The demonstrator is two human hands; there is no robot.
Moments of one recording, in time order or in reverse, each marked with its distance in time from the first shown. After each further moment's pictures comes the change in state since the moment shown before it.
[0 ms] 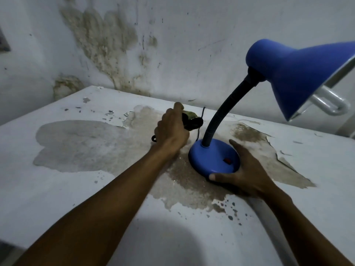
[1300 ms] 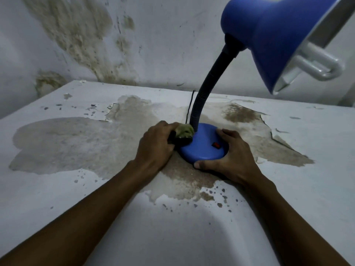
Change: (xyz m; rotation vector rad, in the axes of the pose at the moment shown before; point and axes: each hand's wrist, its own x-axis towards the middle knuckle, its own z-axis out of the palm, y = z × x) left_hand -0.047 -0.025 0.017 0.103 -0.162 0.288; right_hand 0.001 0.011 0.018 0.132 0.160 -0.089
